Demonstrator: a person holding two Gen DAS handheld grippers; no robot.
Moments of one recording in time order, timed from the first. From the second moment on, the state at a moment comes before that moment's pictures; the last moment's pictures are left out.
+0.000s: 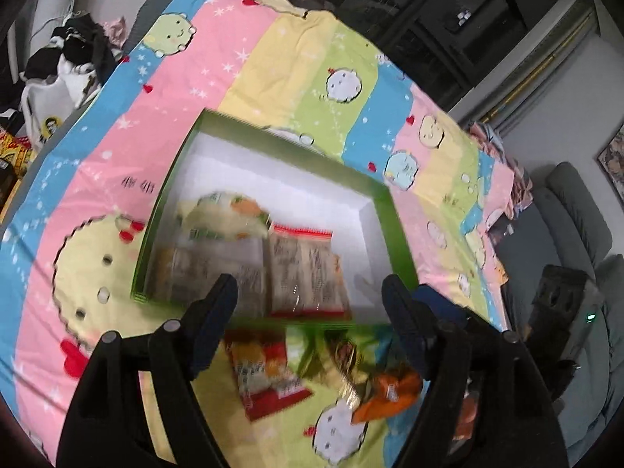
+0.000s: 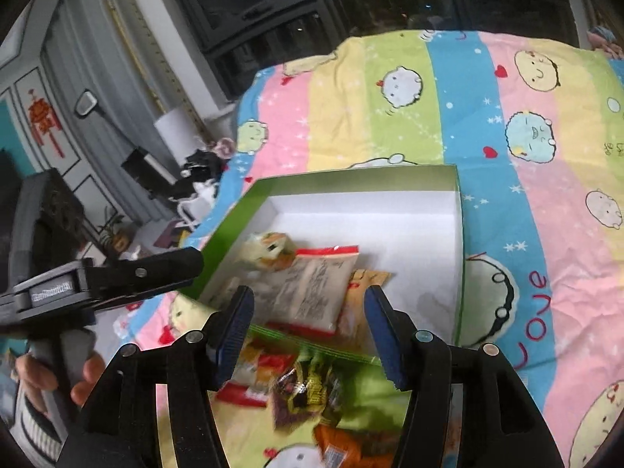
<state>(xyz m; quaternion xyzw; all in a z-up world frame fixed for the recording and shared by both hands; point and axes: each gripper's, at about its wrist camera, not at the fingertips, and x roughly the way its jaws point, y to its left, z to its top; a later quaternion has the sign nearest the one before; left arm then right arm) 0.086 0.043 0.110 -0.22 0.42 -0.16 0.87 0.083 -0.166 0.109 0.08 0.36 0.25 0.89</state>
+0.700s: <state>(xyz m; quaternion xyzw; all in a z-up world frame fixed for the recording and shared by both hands) -0.006 0.040 0.081 -0.11 0.44 -0.07 0.89 0.003 -0.157 0.078 0.10 0.42 0.29 0.85</state>
